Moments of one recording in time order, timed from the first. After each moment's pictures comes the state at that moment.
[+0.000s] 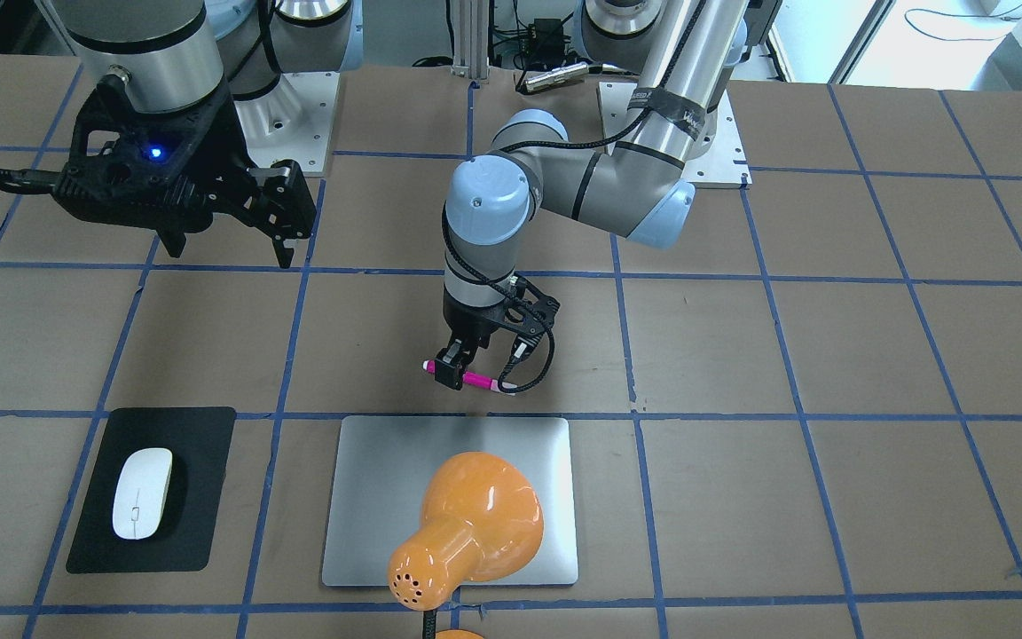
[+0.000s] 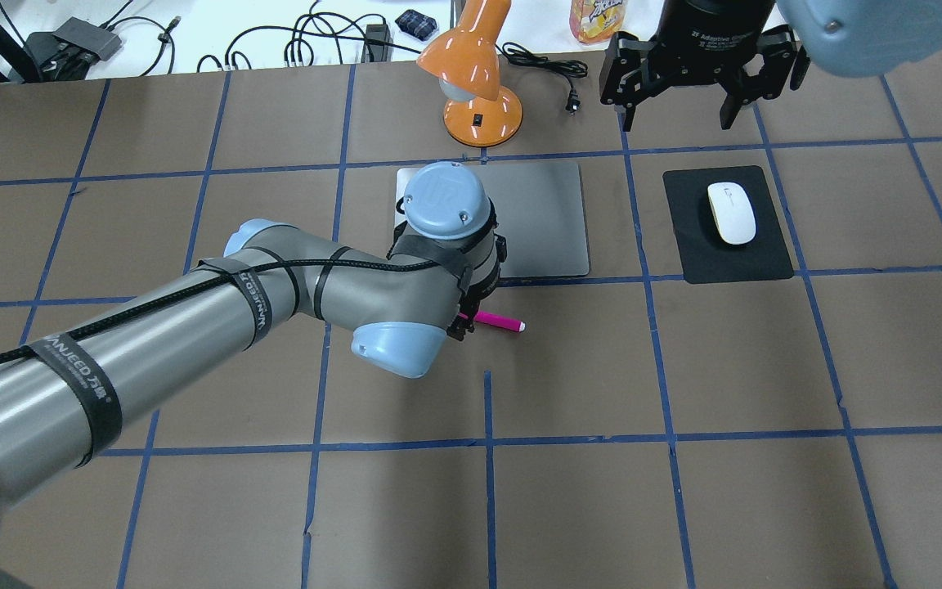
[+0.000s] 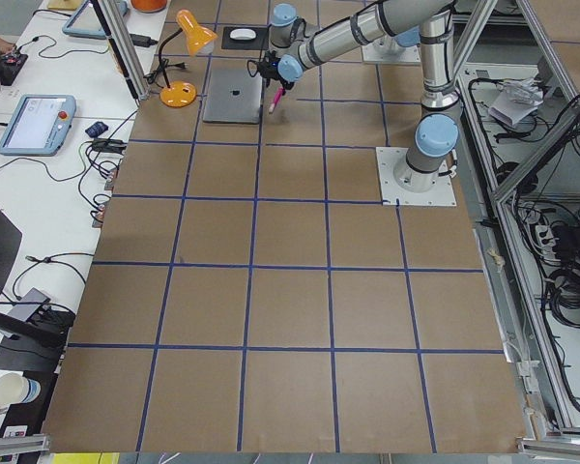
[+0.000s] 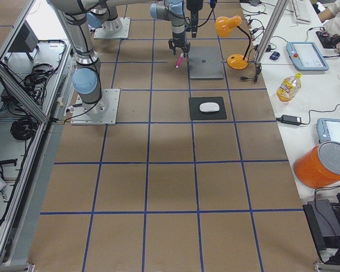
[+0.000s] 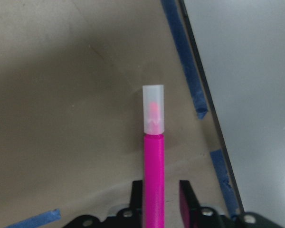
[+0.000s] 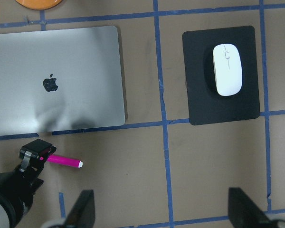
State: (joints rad) left arm -1.97 -1.99 -1.85 -0.78 1.55 -1.39; right arm 1.68 -1.45 1.38 -1.57 -1.63 0.18
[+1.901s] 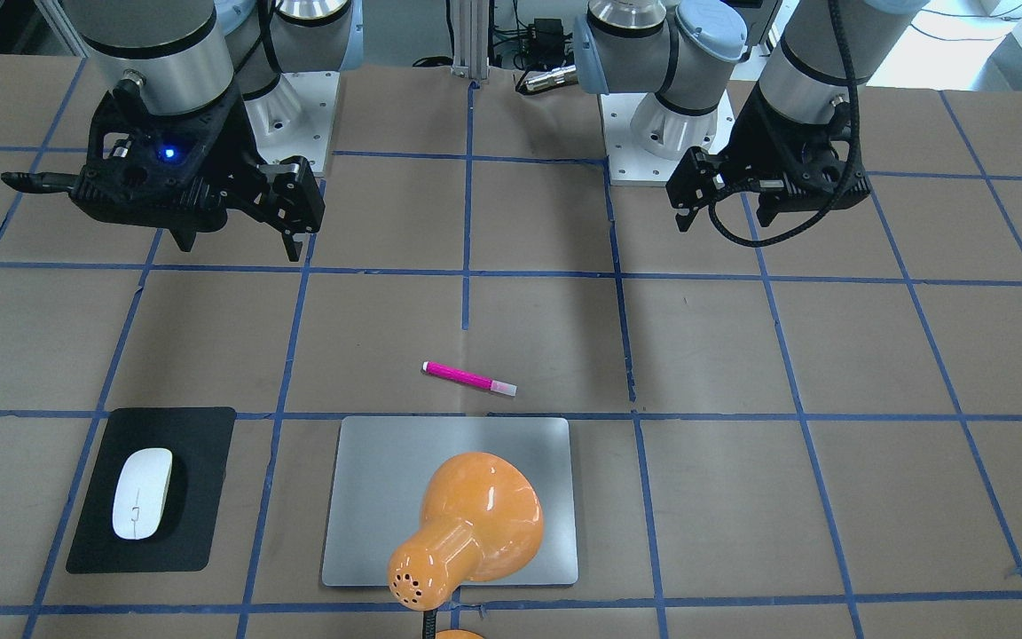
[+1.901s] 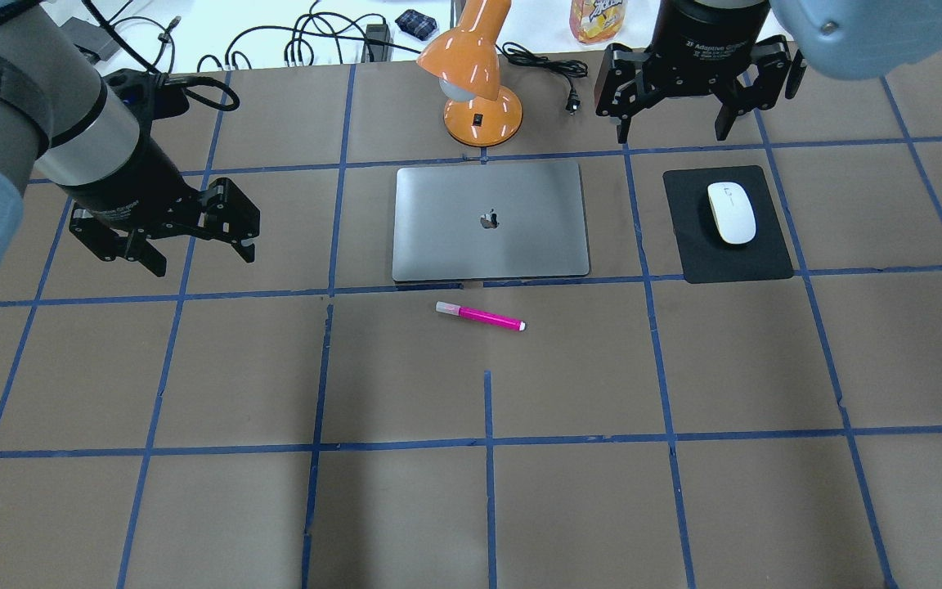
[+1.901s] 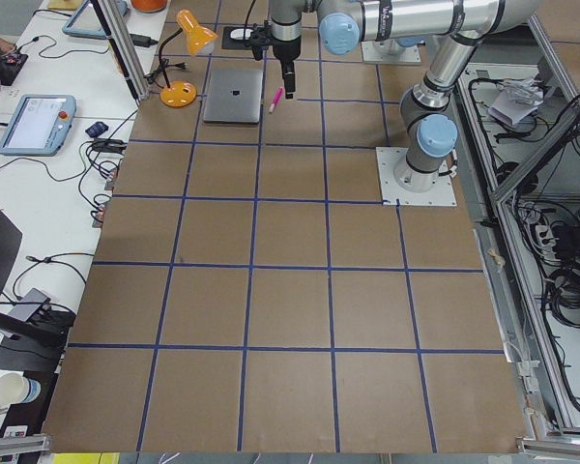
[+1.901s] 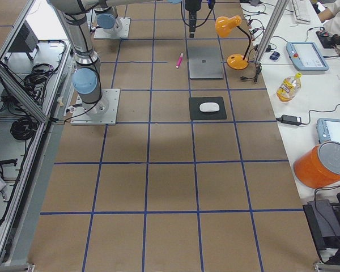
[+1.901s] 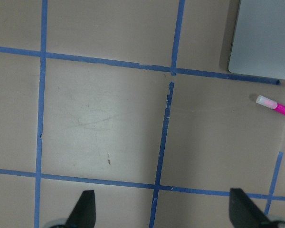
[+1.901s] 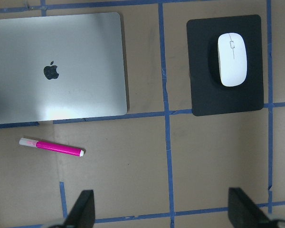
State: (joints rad) left arm -1.48 -1.46 -1.75 -1.54 1.56 -0.01; right arm 1.69 -1.45 1.39 -1.55 -1.62 0.18
